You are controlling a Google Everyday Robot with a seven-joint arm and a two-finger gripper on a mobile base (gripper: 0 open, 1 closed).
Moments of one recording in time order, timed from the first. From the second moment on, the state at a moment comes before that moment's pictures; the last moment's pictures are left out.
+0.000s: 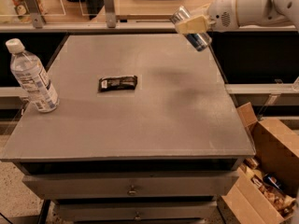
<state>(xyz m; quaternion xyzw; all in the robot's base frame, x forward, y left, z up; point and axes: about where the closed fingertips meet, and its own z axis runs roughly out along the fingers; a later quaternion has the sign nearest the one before) 0.717 -0.122 0.972 -0.44 0.70 0.26 0.49</state>
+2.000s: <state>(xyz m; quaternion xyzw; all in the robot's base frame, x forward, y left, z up) 0.678 -0.167 0.925 -0.34 0.54 0.42 0.65</state>
